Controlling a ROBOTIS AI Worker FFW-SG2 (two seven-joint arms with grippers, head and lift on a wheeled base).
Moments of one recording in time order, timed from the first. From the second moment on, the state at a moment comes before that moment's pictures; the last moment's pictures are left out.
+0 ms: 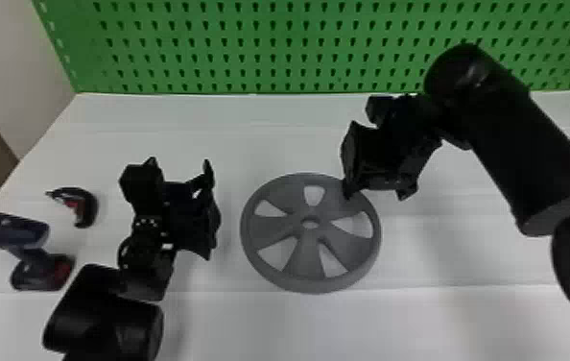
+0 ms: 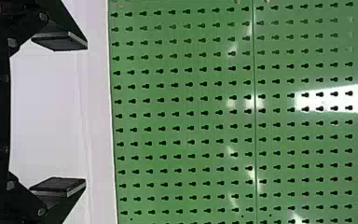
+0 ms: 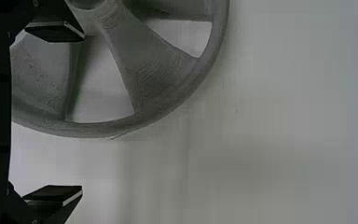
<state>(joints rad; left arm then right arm) -0.06 0.16 -0.20 -1.44 0.11 -0.16 0.16 -1.00 -0.07 0.27 -0.74 -0.84 1.50 -0.55</state>
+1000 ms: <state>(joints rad) -0.08 0.15 -0.22 -1.45 0.13 -0.17 0.16 -0.95 -0.07 0.24 -0.74 -0.80 1.49 -0.55</state>
